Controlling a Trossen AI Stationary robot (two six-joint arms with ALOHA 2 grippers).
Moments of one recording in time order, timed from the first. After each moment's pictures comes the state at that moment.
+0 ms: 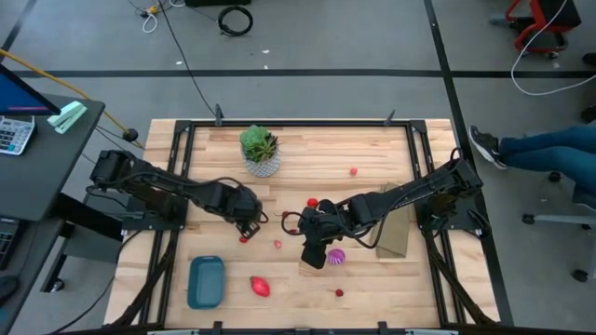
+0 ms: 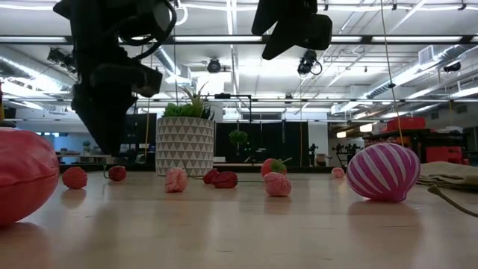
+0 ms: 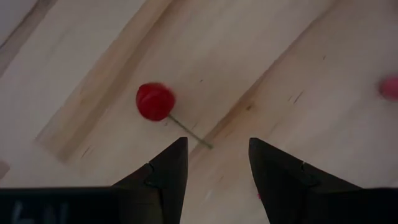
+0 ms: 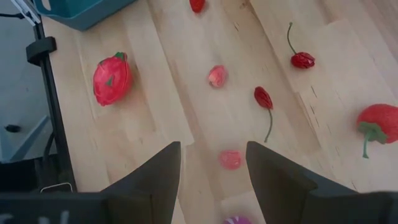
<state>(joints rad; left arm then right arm) -0.17 1.49 0.86 -0.75 -0.14 -0.91 0.30 1.81 1.53 -0.72 0.10 0.71</state>
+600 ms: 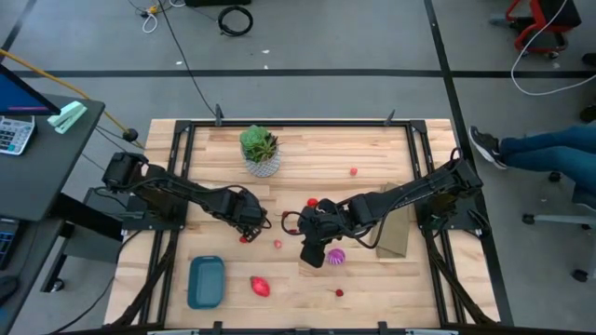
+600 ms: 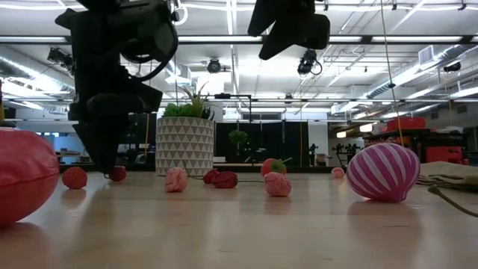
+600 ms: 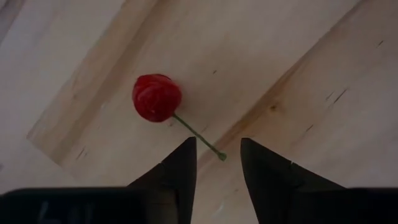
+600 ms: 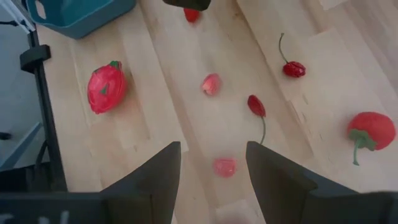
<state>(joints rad) -0.19 1.60 0.86 -0.73 -0.17 -0.93 0.30 1.81 1.53 -0.72 0.15 0.71</state>
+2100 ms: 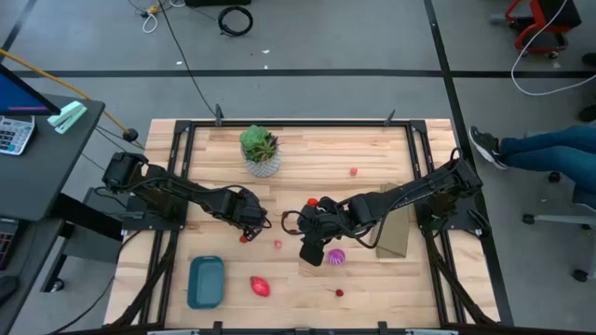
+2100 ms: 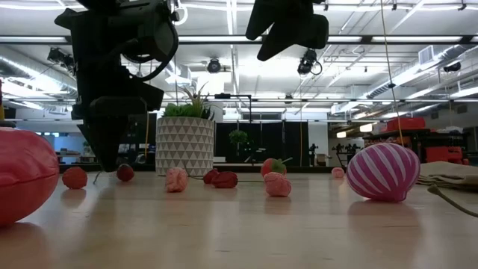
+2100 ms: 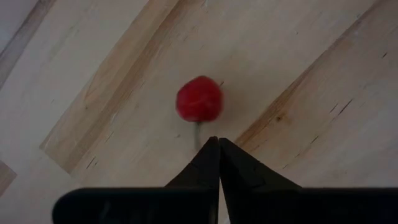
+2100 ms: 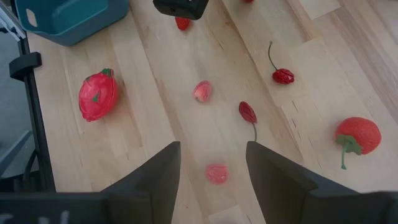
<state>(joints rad) -0.19 1.60 0.86 -0.73 -0.21 -0.92 0.30 1.81 1.53 -0.71 0.18 0.70</state>
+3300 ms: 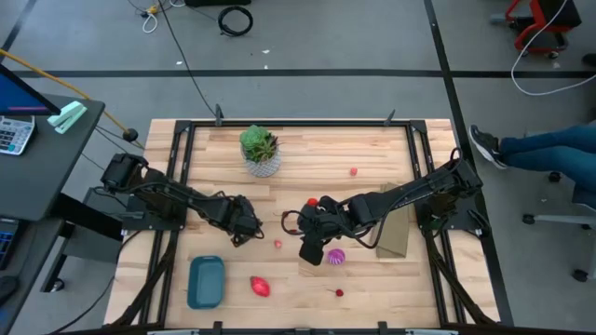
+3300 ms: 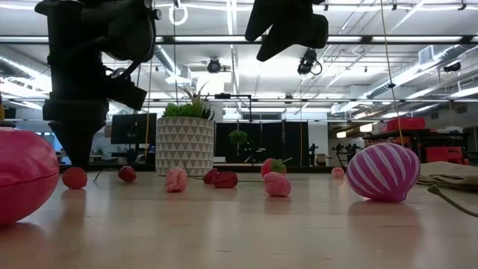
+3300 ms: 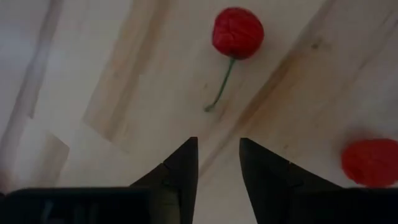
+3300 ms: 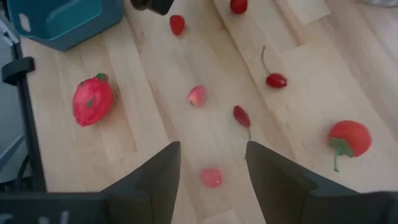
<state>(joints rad) -0.28 1.60 0.86 -0.88 -0.26 -0.84 0.30 1.81 1.53 -0.71 0.22 0.70</state>
